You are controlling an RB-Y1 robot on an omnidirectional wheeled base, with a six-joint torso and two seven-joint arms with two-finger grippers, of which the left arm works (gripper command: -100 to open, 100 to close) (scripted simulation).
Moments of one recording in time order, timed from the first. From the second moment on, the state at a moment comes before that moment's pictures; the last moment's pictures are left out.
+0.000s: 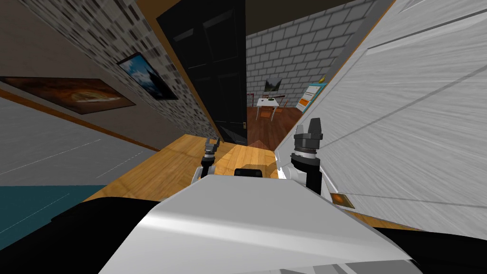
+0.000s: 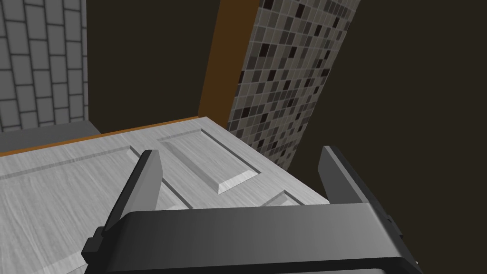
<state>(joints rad) 0.42 0.09 0.20 -1.84 -0.36 -0.71 -0.88</state>
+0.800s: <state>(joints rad) 0.40 0.09 0.26 -1.72 -0.43 -0.77 -1.08</state>
